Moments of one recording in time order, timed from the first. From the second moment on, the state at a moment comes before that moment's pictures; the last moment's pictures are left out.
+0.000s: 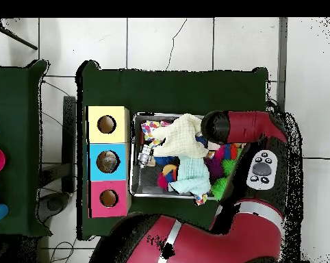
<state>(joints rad) -0.26 -0.27 -0.30 1.06 -0.37 0.60 2.26</state>
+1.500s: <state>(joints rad) -0.27 -0.18 -0.33 0.99 -0.37 0.60 2.26</state>
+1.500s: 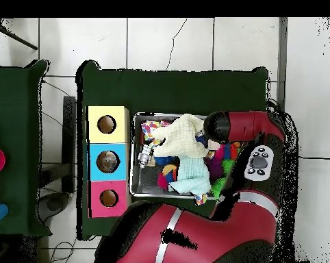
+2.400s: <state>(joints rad) -0.31 -0.31 -0.26 1.07 -0.34 0.63 2.26</state>
